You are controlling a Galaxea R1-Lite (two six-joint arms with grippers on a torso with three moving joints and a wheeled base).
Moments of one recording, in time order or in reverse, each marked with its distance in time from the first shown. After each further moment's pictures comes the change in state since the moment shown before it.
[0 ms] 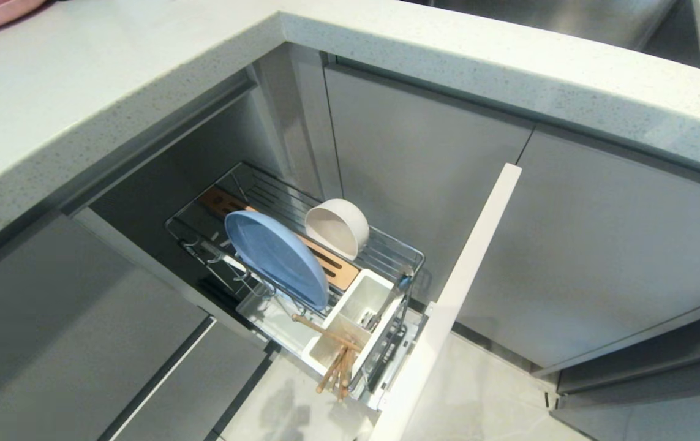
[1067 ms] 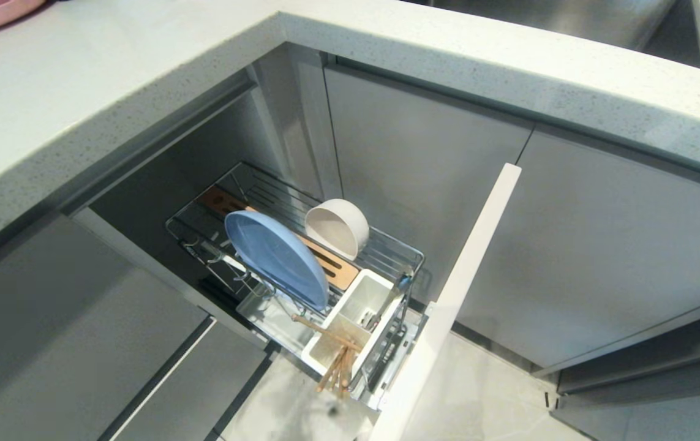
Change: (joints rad) left arm 0.067 0.437 -0.922 0.069 -0.472 -0.126; right arm 0.000 0.000 0.000 0.000 0.000 0.000
